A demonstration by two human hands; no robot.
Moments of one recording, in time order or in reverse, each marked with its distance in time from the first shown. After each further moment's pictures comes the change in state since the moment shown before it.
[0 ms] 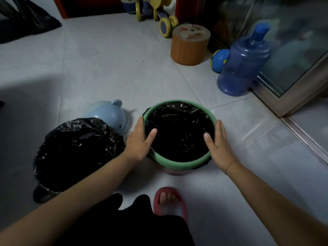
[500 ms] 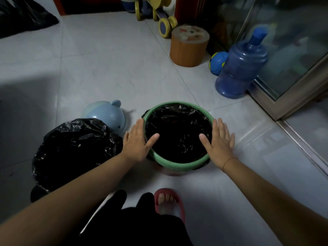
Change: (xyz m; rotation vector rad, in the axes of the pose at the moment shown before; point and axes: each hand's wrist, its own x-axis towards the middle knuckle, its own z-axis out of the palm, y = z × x) left_hand 0.001 -0.001 -0.005 0.318 -0.082 -0.078; right_hand 0.009 -0.012 -0.008 -0.488 0.006 -0.008
